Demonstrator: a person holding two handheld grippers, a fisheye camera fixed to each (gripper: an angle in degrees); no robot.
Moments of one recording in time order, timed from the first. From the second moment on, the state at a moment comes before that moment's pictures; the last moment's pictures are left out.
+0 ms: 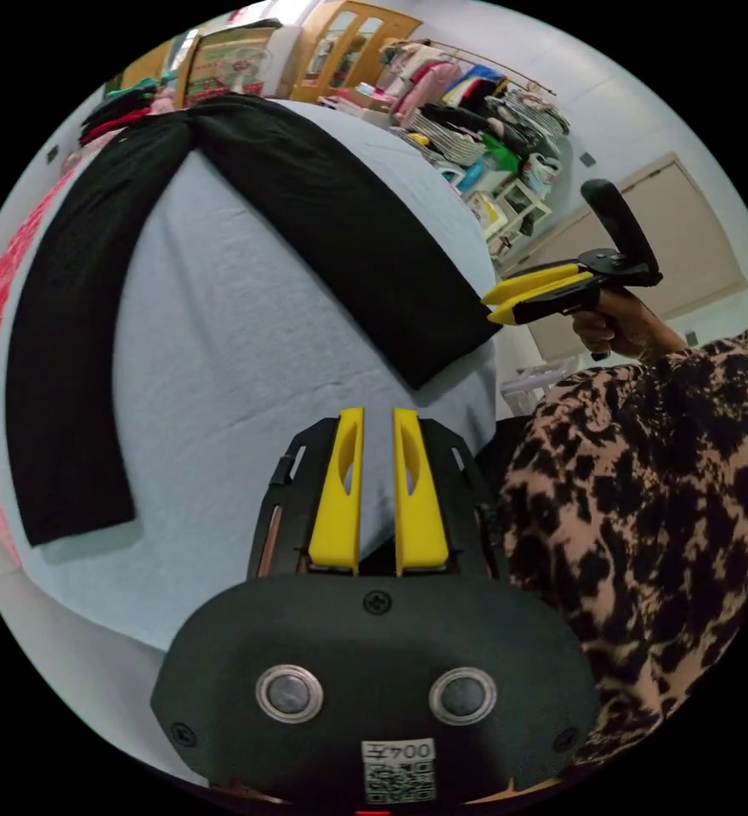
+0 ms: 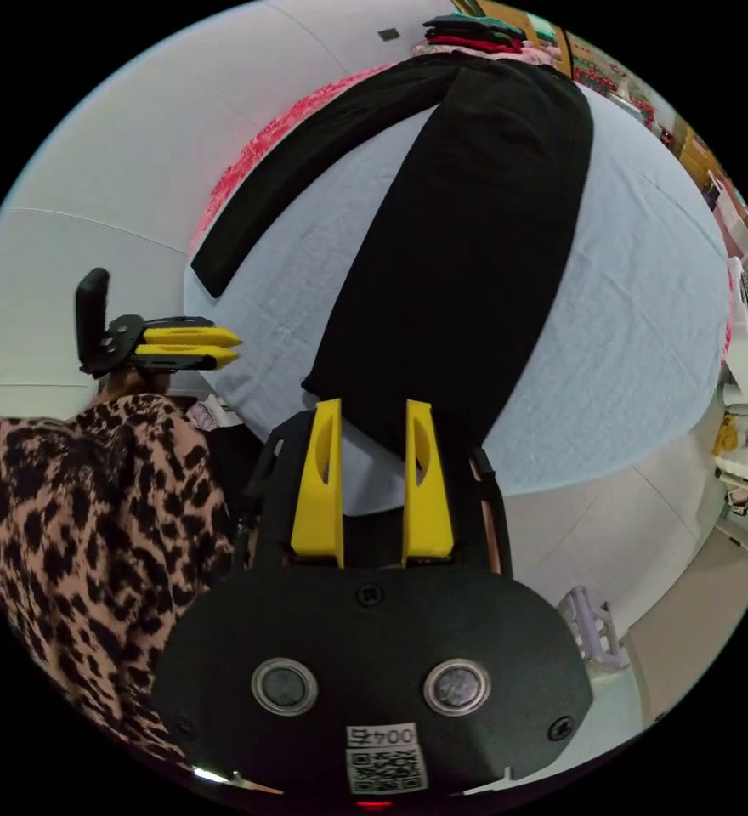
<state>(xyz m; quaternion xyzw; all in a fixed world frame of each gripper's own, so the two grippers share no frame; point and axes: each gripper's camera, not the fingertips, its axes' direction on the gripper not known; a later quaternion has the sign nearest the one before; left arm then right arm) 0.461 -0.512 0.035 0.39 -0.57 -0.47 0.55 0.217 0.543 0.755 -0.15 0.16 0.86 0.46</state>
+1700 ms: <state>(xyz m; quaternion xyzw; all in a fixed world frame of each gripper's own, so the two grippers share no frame) 0.681 -0.293 0.092 0.46 -0.62 -0.55 0.33 0.411 0.715 0.839 -0.35 0.02 0.87 0.35</state>
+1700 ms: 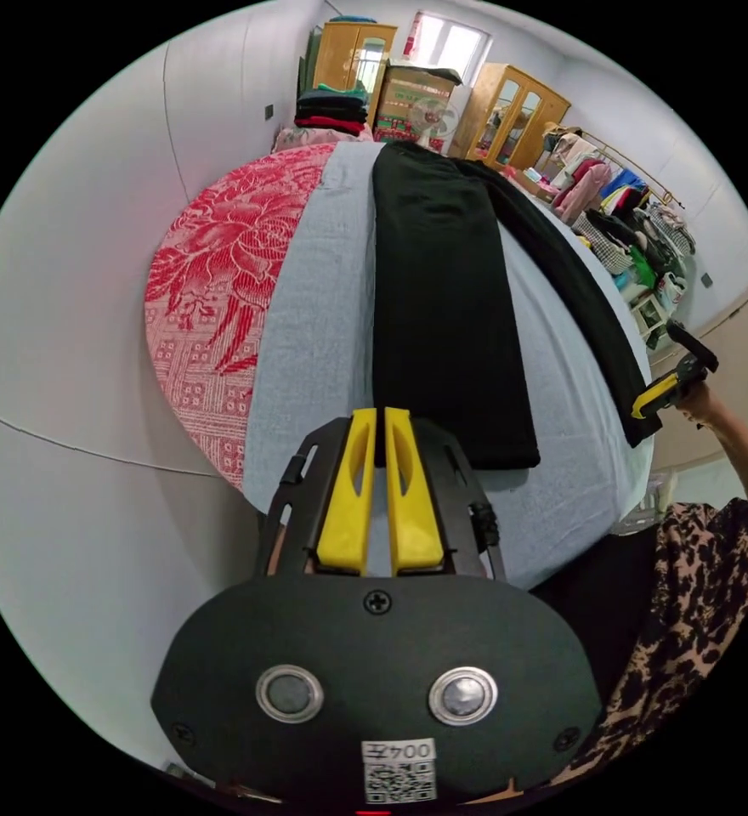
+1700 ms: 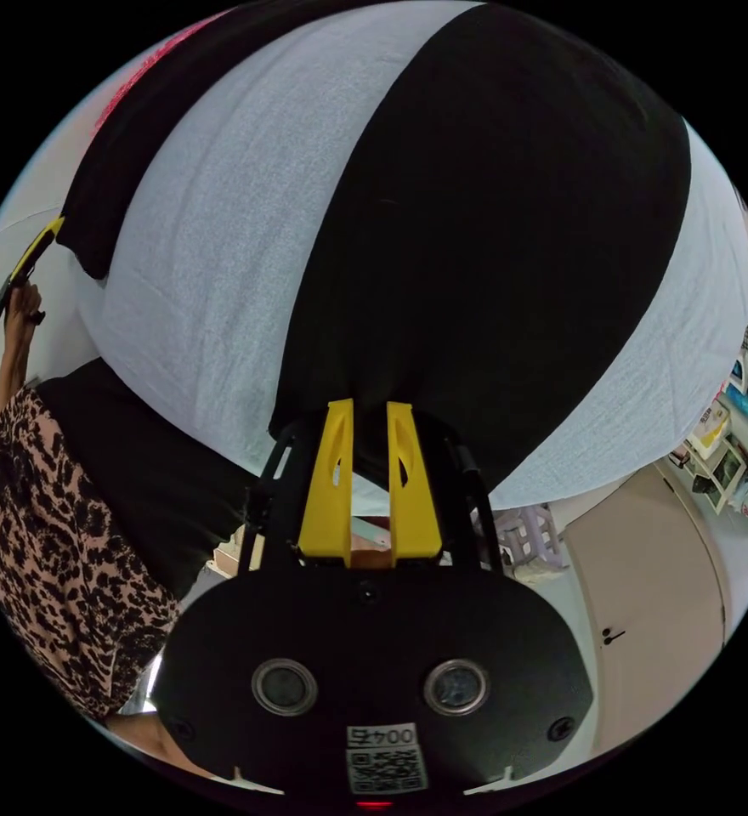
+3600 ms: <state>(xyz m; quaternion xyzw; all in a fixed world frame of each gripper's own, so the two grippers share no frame) 0.573 -0.390 0.058 0.30 -0.67 -0.44 0.52 0.422 0.750 0.863 -0.35 0.03 0.88 0.32</state>
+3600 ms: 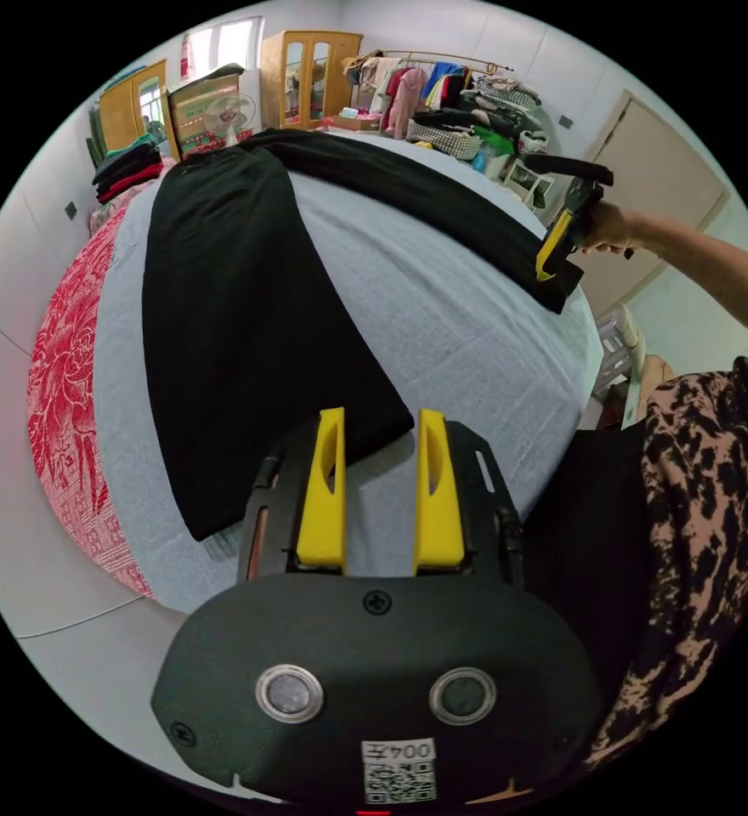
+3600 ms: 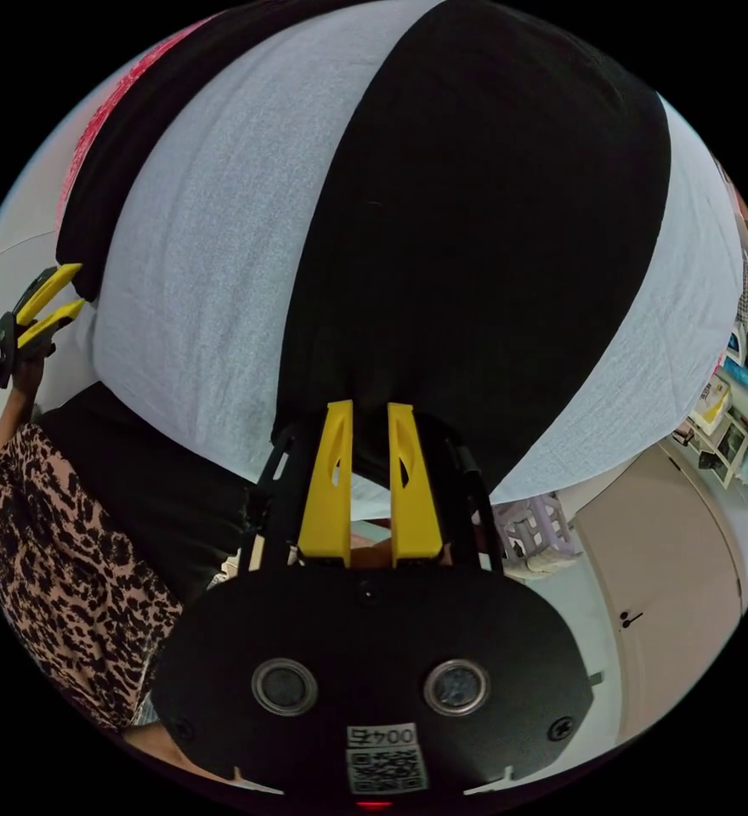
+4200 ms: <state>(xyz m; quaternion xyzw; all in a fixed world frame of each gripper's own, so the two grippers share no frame) 0.554 -0.397 0.046 0.29 -0.65 -0.44 0.55 0.408 0.729 0.876 -0.32 0.06 0.89 0.33</state>
